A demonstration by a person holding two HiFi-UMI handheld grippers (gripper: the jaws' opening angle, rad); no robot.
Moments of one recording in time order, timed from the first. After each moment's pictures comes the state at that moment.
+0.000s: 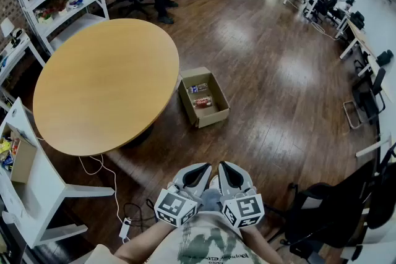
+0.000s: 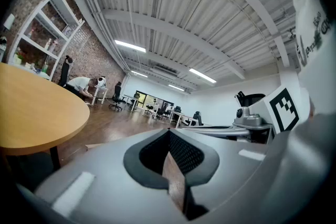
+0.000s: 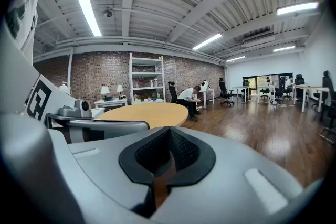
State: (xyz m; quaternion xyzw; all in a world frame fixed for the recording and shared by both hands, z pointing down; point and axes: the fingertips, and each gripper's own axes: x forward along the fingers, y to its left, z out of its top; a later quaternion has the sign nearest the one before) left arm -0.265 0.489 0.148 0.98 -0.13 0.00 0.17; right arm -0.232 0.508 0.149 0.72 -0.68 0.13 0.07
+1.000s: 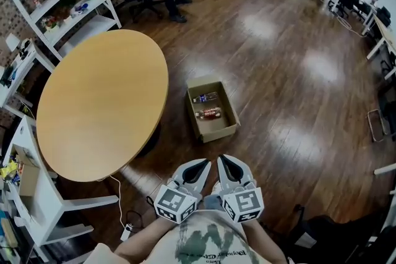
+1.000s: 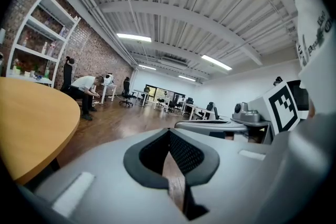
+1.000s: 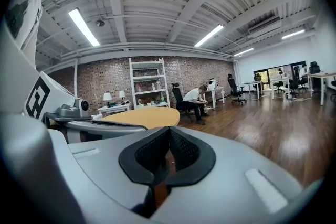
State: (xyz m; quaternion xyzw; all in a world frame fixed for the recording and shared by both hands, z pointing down) left arm -0.069 0.364 0.157 0.97 -0.18 0.06 0.15; right arm -0.036 0.372 0.152 0.67 -0.72 0.14 0.05
